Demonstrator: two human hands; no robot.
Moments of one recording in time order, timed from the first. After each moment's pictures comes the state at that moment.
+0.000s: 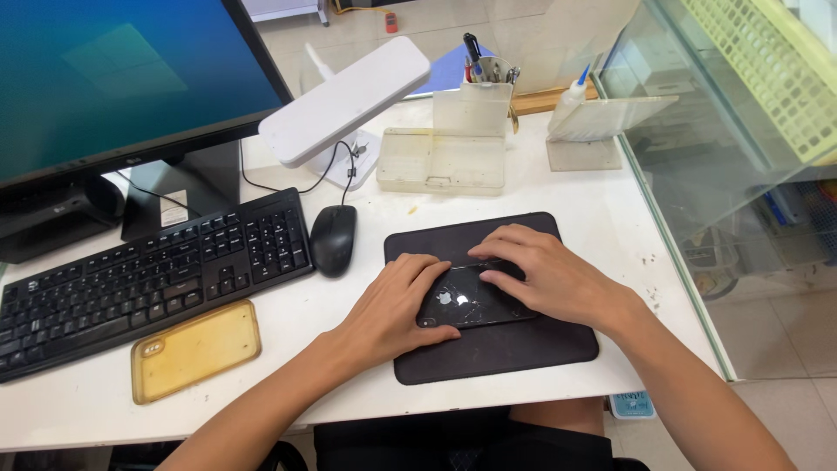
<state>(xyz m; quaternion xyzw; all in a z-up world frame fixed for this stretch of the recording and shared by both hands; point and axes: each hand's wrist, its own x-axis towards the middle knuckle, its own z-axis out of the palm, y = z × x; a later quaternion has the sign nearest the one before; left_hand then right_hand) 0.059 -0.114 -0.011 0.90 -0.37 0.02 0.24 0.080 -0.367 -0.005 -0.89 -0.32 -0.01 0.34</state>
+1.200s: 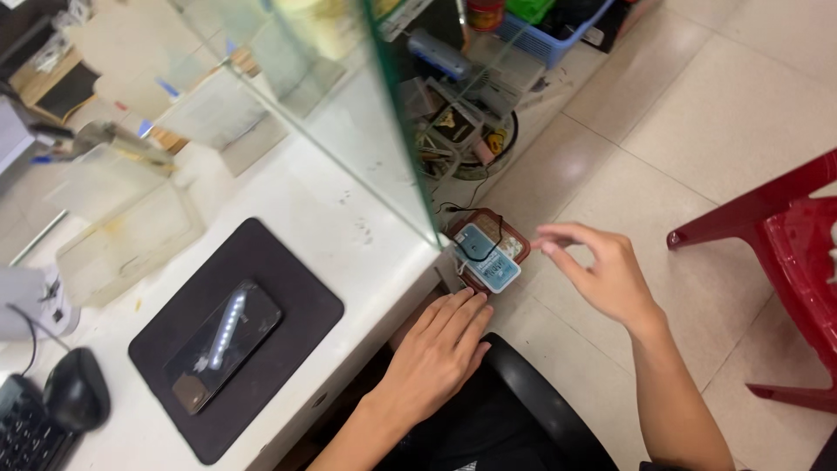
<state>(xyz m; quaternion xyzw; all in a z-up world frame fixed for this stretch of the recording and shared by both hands) -0.071 -0.355 -0.078 0.71 -0.68 0.01 0.17 -0.187 -0.599 -0.146 -0.82 0.21 -0.22 0.48</state>
